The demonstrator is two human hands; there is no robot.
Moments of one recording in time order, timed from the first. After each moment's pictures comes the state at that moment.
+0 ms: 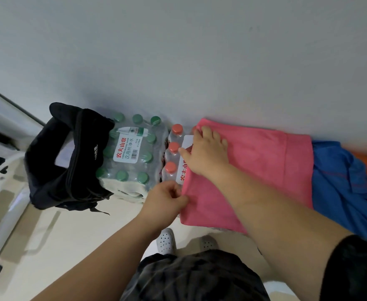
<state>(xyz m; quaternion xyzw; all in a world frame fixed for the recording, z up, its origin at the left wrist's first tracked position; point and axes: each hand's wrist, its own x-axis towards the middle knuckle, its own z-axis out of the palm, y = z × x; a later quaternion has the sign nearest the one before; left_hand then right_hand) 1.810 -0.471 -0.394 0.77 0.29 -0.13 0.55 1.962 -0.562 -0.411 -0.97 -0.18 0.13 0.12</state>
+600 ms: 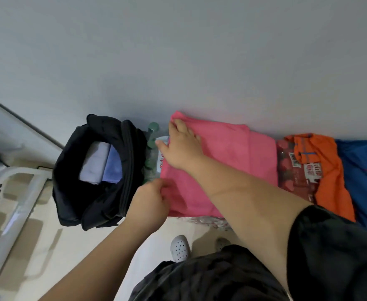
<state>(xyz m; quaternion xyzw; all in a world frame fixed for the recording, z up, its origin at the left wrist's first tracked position) 1.788 -0.299 -0.389 0.92 0.16 -0.08 0.35 1.943 -0.374 -0.395 -0.95 -0.20 0.13 0.21</state>
